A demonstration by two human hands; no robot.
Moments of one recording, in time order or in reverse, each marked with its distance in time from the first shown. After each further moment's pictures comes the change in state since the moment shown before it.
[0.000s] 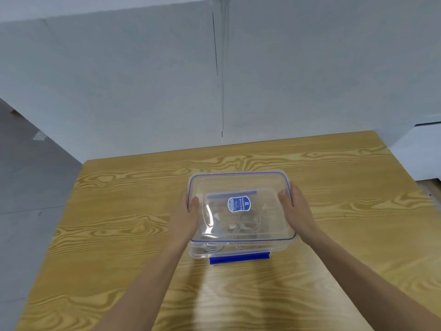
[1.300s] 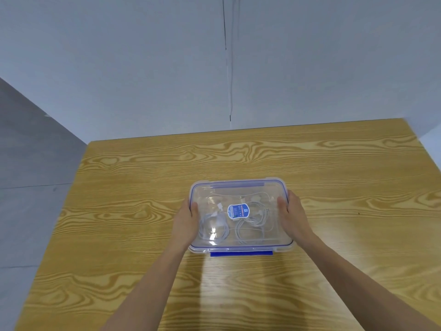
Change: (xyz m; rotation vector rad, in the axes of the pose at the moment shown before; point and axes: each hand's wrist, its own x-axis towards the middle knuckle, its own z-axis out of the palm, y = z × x) left_hand 0.002 -0.043 0.022 0.182 0.009 -0.129; right_hand 0.025 0.087 0.038 -0.122 -0.083 0.114
